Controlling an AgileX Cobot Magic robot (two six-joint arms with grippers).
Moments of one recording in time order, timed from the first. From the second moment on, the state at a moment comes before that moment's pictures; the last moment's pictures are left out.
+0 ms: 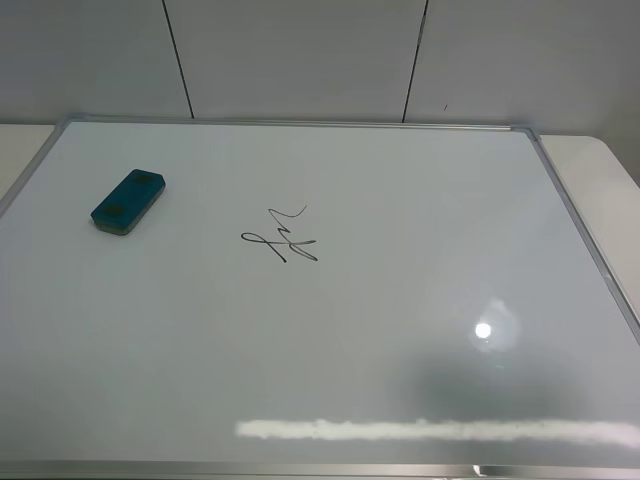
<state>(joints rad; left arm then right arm) -0.01 0.00 -0.51 0.03 1.06 -0.07 0.01 0.00 -0.49 -0.05 1.07 0.07</state>
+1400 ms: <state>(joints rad) -0.01 0.00 -0.51 0.03 1.06 -0.07 0.01 0.00 -0.49 -0.05 1.07 0.07</state>
